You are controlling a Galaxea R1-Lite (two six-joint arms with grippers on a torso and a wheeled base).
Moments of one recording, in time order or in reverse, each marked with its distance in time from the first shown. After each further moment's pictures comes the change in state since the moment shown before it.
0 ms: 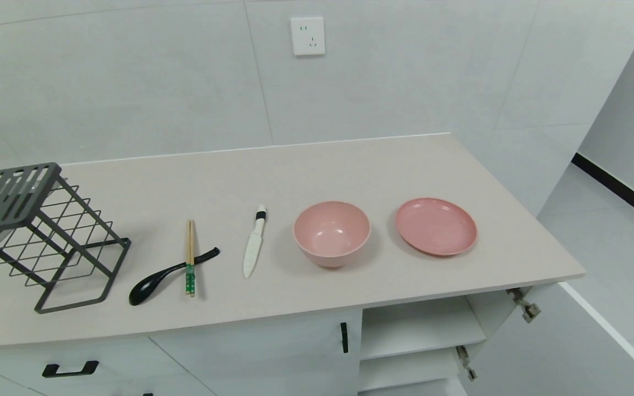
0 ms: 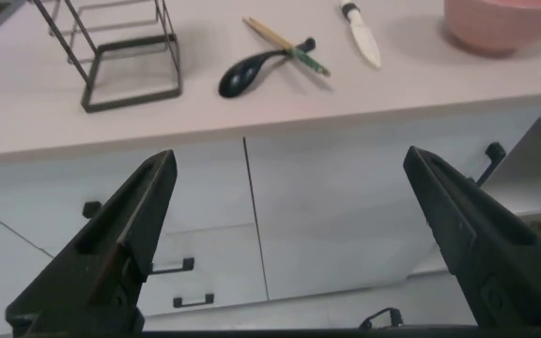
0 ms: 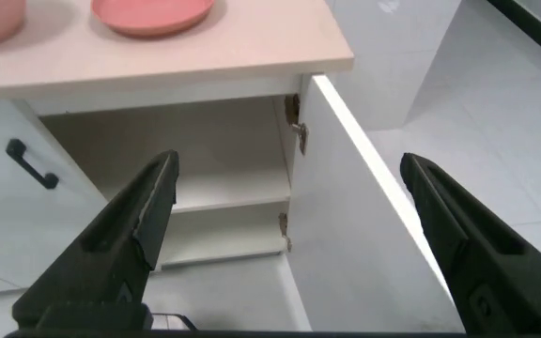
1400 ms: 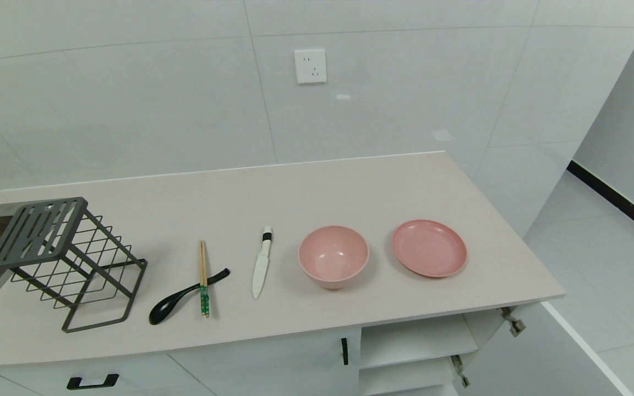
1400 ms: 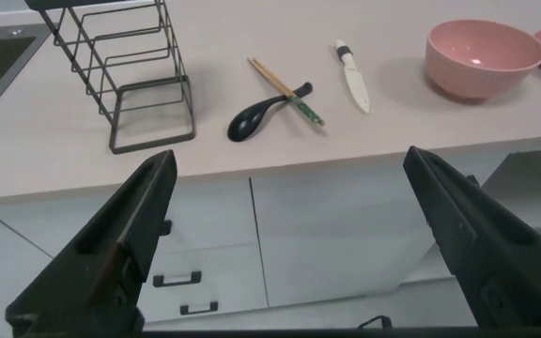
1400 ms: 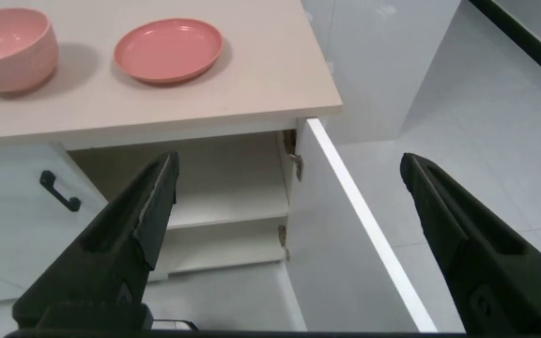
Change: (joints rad) left arm 0.000 0.000 0.000 -0.001 0.003 -0.005; right arm 0.000 0.000 0.000 0.000 0.001 0.000
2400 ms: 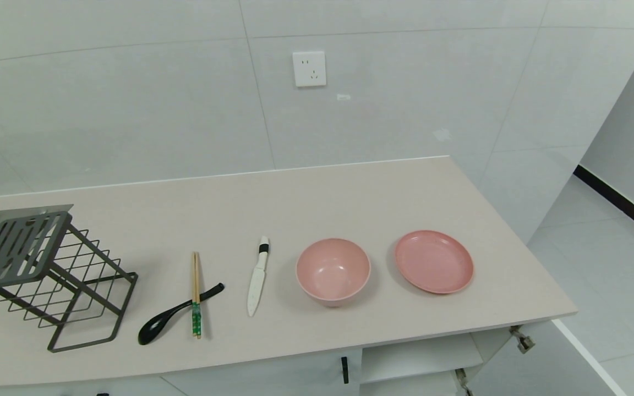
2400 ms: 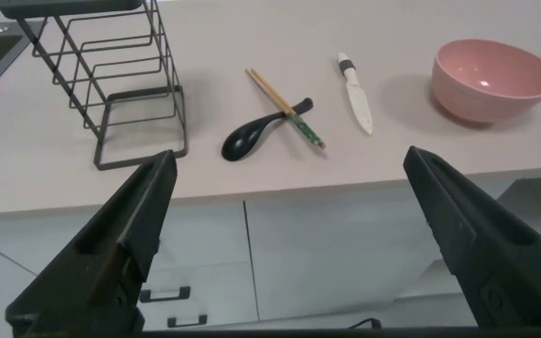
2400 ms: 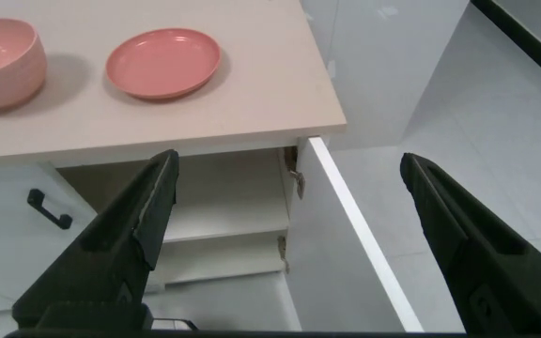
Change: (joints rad) left arm 0.000 0.000 0.000 -0.001 0.006 -0.038; right arm -0.001 0.002 0.000 0.000 0.001 -0.007
